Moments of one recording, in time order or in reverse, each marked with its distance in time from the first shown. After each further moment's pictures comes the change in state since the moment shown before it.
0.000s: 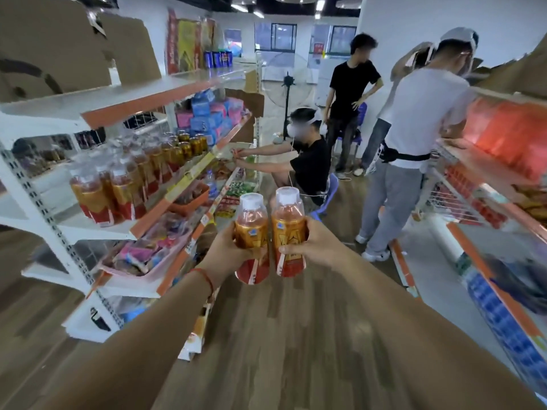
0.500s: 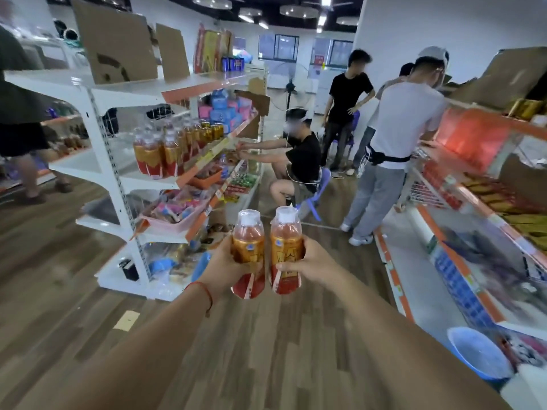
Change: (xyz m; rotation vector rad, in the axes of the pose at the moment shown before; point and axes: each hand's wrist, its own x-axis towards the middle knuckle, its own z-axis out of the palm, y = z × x) left_hand -0.346 -0.030 -0.021 0.007 0.027 -0.037; right_hand -0.316 -0.022 0.145 -0.012 0.017 0.094
